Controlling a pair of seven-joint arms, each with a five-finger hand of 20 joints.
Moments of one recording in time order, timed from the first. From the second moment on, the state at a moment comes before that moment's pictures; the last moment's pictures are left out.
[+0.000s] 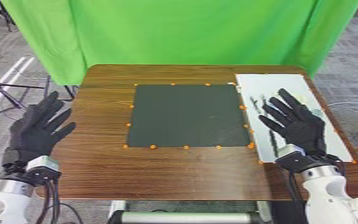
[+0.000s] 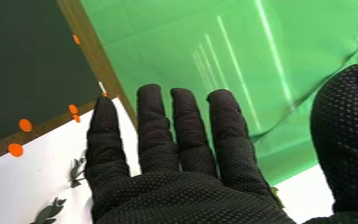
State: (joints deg) left arm 130.8 -64.9 -110.5 -125.4 39.1 0.9 3.3; right arm -116.9 -71.8 98.5 -115.9 -44.0 -3.7 -2.4
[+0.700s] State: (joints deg) left arm 131.5 -65.1 -110.3 -125.5 39.2 0.8 3.3; right arm -117.1 -71.8 98.7 -116.0 -43.9 -3.6 -2.2
